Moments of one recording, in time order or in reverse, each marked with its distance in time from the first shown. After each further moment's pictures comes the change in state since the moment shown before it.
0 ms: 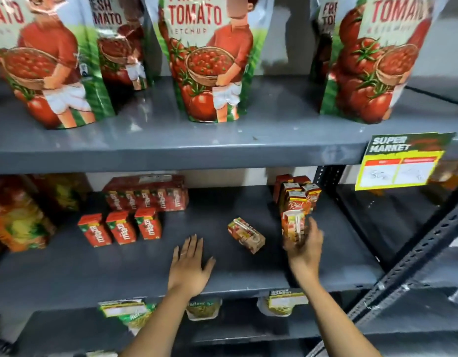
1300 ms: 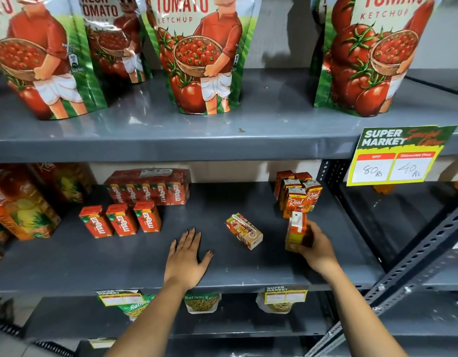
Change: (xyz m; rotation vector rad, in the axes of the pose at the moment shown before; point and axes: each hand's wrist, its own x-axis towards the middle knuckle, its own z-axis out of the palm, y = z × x) left_hand -0.002 0.004 -0.001 -0.085 0.088 -0.025; right_hand 0.036 0.025 -0.038 -0.096 -0.453 0.178
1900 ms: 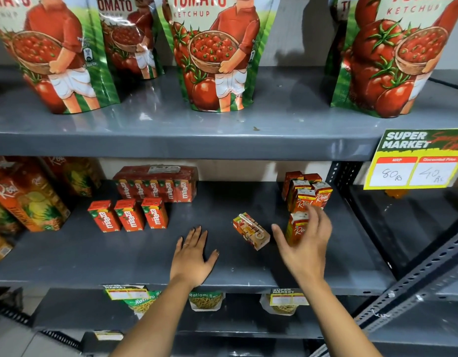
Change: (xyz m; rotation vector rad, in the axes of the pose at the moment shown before) left_hand 0.000 -0.001 0.002 -0.020 0.011 -0.001; right_hand -0.041 -0.055 0.042 -0.149 0.503 -0.460
